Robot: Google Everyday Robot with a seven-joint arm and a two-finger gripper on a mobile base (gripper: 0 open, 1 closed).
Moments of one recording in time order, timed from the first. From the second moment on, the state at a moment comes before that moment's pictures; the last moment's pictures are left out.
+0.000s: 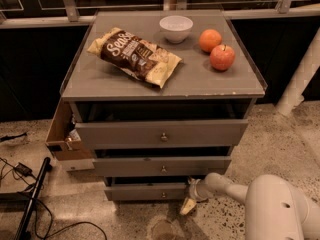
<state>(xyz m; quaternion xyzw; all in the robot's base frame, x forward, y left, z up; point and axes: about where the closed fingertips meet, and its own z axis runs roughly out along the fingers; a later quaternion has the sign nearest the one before) 0.604 -0.151 0.157 -0.58 0.77 0.12 0.26</state>
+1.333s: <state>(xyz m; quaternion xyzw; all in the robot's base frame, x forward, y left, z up) 0.546 -0.186 0.174 -0.54 0.80 0.21 0.19</state>
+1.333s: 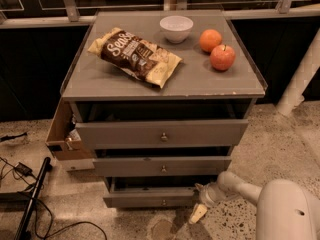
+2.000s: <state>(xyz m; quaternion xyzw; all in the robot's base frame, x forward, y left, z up) 0.493 -0.192 0.197 -0.55 0.78 0.27 0.11</state>
